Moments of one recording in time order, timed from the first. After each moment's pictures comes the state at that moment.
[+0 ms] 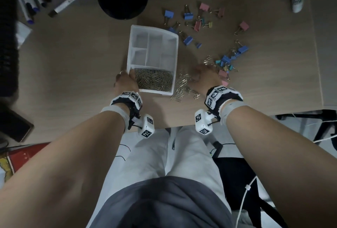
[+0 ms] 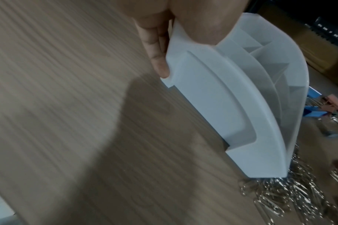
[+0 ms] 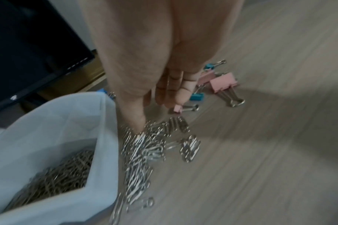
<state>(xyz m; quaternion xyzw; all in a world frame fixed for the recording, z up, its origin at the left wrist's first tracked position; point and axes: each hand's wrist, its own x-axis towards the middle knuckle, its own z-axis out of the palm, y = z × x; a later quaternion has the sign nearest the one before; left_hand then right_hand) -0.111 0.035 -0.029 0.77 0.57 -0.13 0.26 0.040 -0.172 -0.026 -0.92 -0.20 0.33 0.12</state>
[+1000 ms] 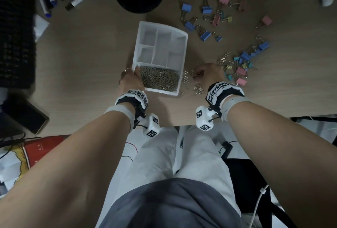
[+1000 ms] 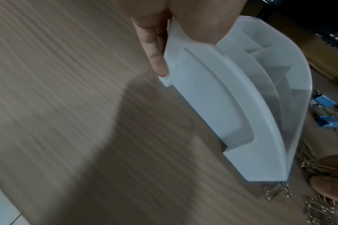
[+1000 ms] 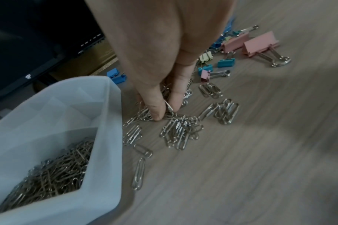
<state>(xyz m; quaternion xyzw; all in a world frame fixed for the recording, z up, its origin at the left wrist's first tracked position) -0.138 0.053 -0.032 0.78 0.57 -0.10 0.23 0.026 -0.137 -0.059 -0.91 -0.20 0.30 0.19</state>
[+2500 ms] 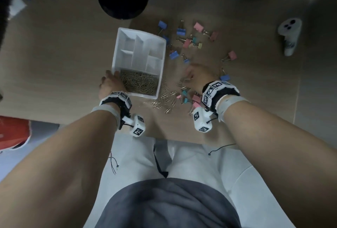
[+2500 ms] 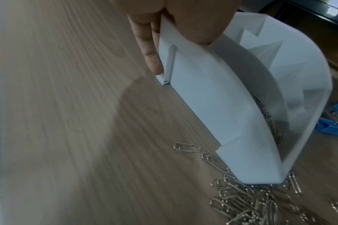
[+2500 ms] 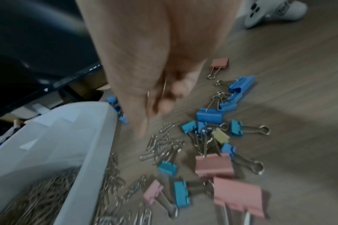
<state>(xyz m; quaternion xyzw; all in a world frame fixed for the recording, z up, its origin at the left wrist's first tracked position) -0.067 -0.009 -0.035 0.65 0.71 -0.10 0.24 0.162 -0.175 -0.021 -0.86 -0.33 0.37 0.11</state>
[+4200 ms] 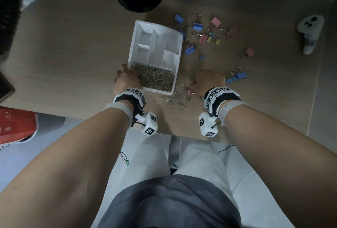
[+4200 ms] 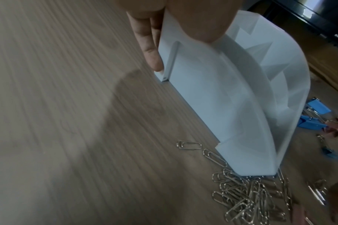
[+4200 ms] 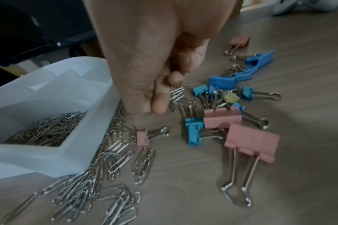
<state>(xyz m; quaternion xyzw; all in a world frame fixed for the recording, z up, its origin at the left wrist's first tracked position) -0.079 -0.013 -0.039 0.70 0.67 -0.06 0.23 0.117 -0.156 -0.031 -0.87 -0.38 0.29 -0.13</state>
